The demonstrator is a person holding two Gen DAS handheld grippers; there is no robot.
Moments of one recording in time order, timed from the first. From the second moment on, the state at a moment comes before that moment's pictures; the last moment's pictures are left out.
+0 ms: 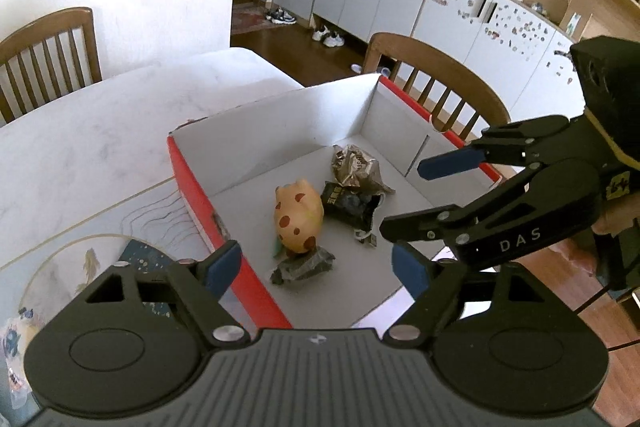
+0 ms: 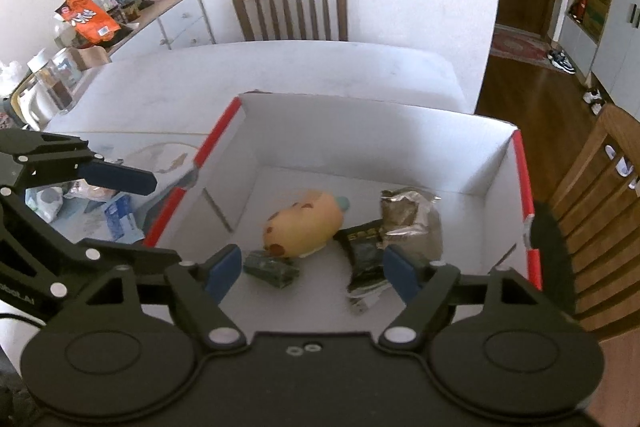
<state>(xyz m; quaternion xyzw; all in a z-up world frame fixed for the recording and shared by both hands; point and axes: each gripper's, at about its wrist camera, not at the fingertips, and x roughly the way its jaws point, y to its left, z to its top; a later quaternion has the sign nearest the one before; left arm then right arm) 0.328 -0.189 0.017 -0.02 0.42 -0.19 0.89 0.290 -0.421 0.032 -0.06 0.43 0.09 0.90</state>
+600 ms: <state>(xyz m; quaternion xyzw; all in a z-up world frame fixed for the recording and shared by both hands) 0.269 -0.106 0.022 -0.06 0.39 -0.15 0.90 0.268 -0.346 0.038 -0.05 0.40 0.11 0.91</state>
